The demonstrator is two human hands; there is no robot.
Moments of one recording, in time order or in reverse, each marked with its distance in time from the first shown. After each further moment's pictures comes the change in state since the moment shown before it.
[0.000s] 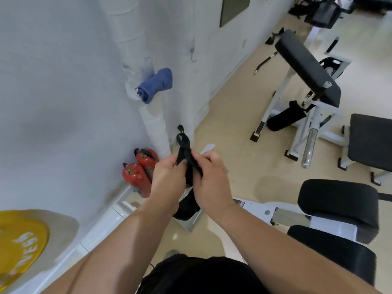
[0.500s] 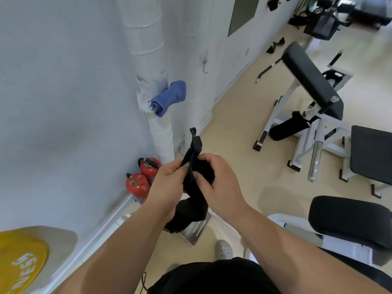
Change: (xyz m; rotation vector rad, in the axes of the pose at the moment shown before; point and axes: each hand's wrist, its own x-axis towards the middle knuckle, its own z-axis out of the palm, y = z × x) left_hand 0.058 0.032 -0.063 -0.043 -0.216 -0.018; right_hand 0.060 -0.028 0.027 0.035 -0.086 -0.015
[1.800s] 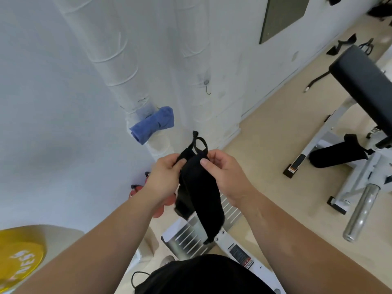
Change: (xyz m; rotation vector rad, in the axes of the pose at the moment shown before) left_hand 0.167 0.054 0.141 0.401 0.293 -0.015; right_hand 0.199 0.142 -0.122 0.748 -0.357 0.258
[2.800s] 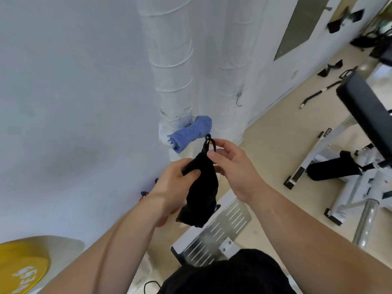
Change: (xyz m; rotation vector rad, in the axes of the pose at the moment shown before) left_hand 0.006 -0.022 -0.140 -0.160 -0.127 0.072; right_hand 0.051 -0.037 0.145 0.032 0.012 0.010
